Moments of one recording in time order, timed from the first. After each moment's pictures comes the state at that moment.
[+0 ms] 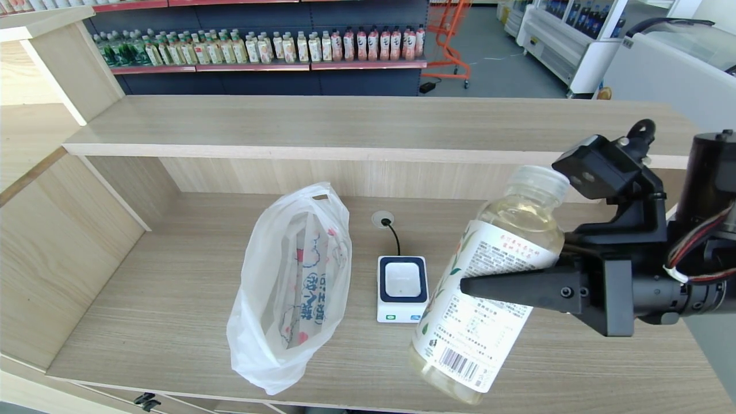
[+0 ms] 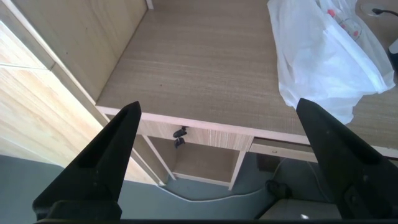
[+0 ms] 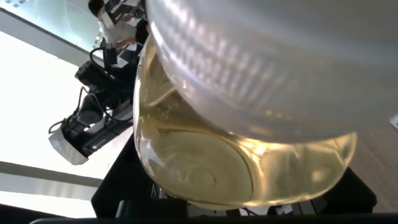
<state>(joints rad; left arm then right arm) 0.00 0.00 0.00 0.05 0.13 0.02 0.56 1.44 -0.77 -0.50 0.85 0.34</state>
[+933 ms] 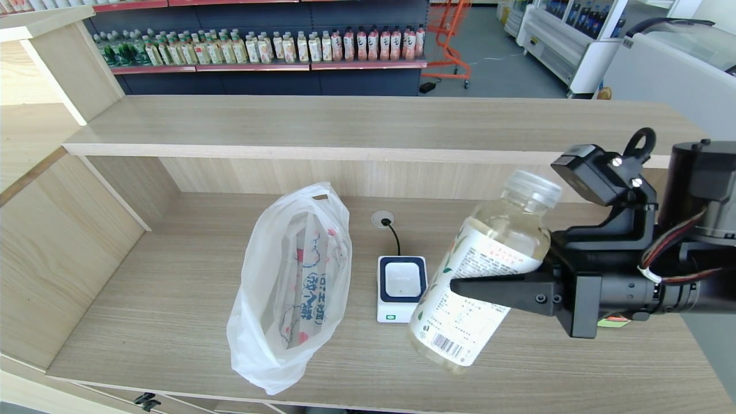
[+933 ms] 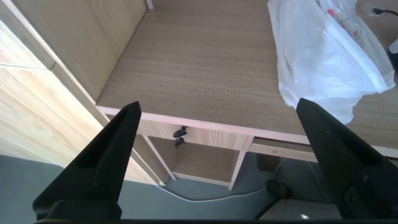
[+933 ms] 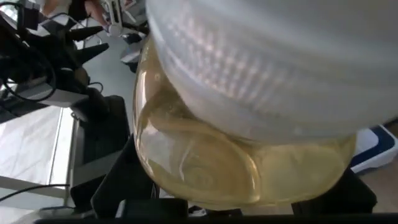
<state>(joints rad) 0.00 0.00 0.00 0.05 0.13 0.02 0.54 1.47 -0.75 -0.53 0.77 0.04</state>
